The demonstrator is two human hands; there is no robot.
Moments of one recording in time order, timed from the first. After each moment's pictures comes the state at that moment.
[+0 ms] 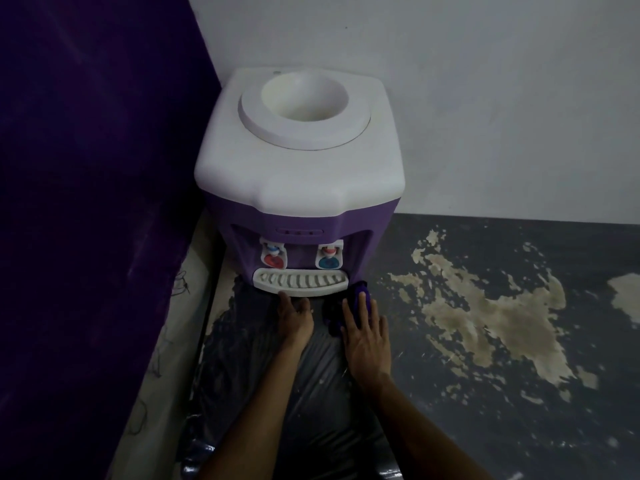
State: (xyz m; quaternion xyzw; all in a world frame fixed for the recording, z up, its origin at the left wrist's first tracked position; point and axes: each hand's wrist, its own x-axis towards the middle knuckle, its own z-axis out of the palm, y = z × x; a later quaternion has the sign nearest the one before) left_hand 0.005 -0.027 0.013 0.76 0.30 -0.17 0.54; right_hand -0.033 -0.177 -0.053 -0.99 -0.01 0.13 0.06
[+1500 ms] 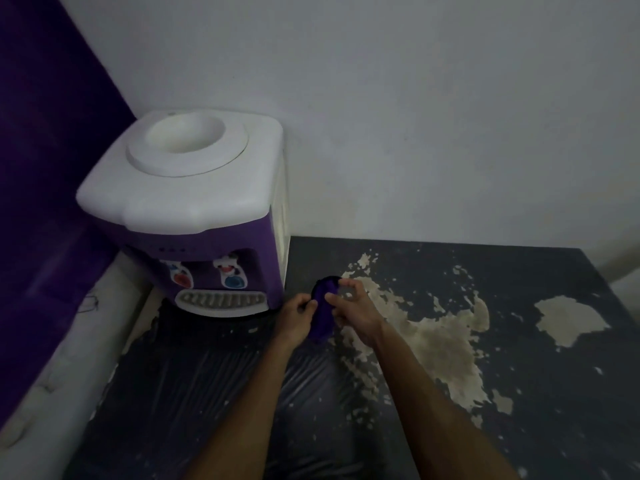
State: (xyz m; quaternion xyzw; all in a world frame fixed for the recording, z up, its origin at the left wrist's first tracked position) left_hand 0.033 -0.198 0.034 0.80 0.15 -0.13 0.57; right_hand 0.049 -0.346 0.045 -0.67 0.15 0.20 0.69
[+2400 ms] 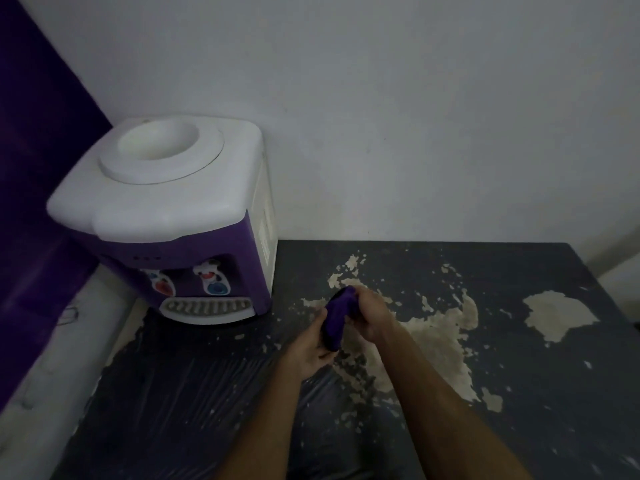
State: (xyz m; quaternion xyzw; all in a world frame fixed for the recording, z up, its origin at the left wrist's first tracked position) left_hand 0.012 -0.250 0.028 0.44 0.31 -0.33 0.77; right_hand 0.064 -0.383 0.044 -0.61 0.28 0.15 0.73
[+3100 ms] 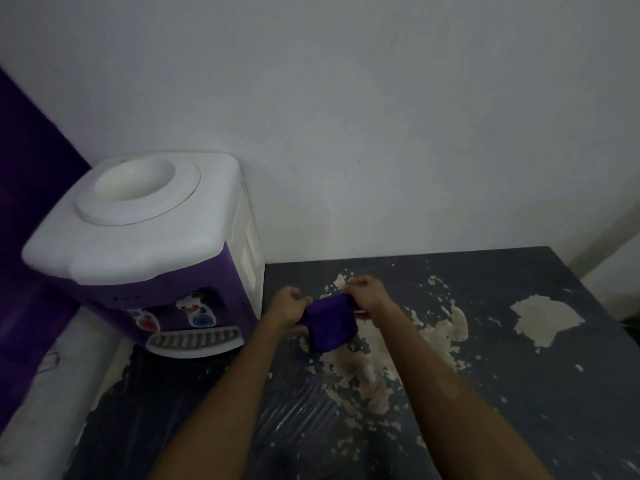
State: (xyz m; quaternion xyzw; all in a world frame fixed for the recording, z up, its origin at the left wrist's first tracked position) left_hand 0.103 -0.237 0.087 0.83 0.15 -0.19 0.50; right_hand 0.103 -0.418 0.094 -0.72 0.25 0.16 0.62
